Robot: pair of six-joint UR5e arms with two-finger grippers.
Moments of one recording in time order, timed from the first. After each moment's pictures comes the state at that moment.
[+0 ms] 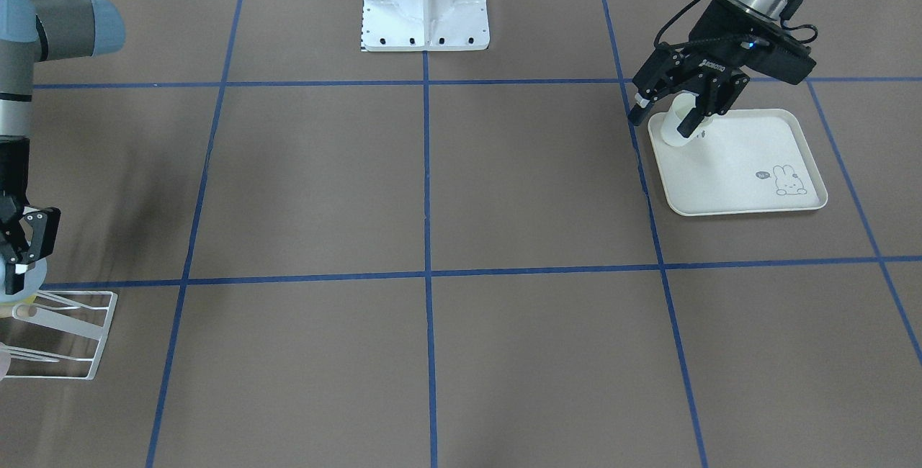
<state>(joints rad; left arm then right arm) -0.85 -1.67 -2.07 -2.16 -1.95 -1.29 0.90 -1.49 1.77 -0.89 1.23 0.86</state>
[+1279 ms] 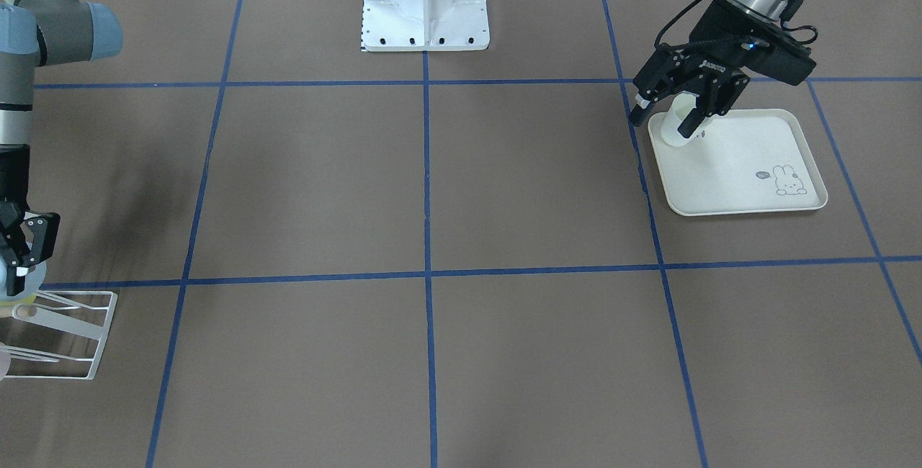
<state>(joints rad) -0.85 -1.67 -2.07 -2.16 -1.95 -1.29 0.89 -1.50 1.75 -0.89 1.24 0.87</state>
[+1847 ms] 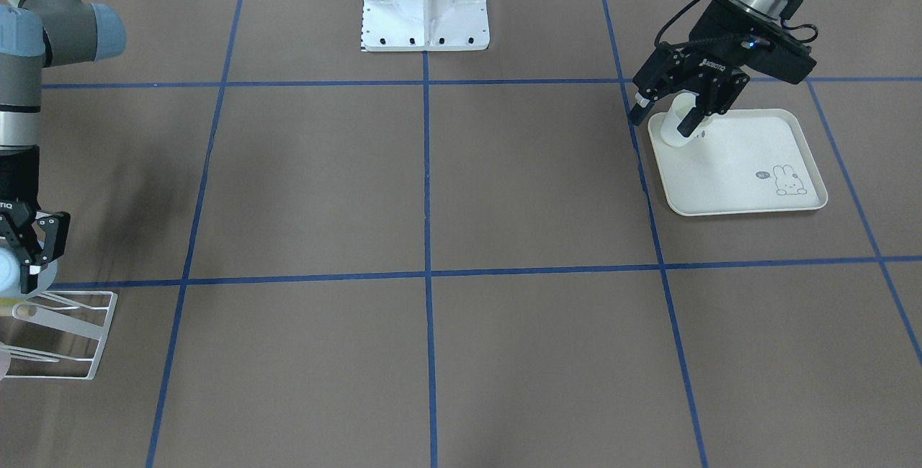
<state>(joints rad) -0.85 -1.67 -2.08 -2.16 -1.95 -1.30 0.87 -1.51 1.75 -0.89 1.26 0.87</state>
